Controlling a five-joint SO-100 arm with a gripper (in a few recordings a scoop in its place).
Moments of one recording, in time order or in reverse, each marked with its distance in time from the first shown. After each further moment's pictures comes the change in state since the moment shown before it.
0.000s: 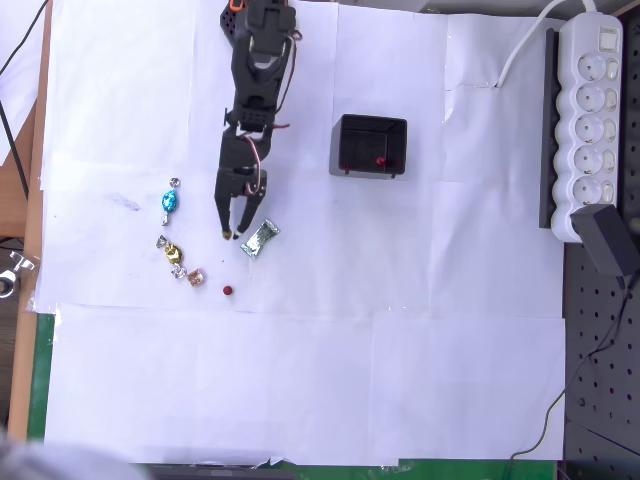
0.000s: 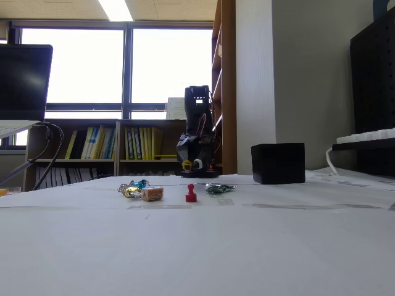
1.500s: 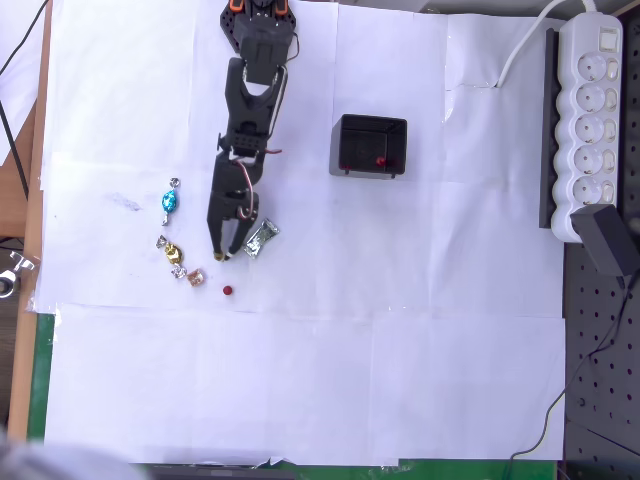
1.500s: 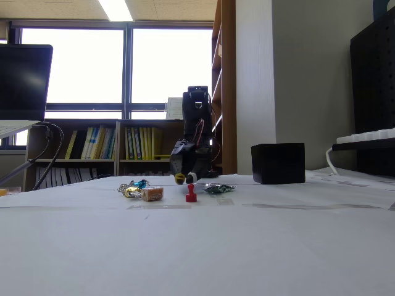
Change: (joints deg) arm -0.5 14.7 18.5 5.1 -3.9
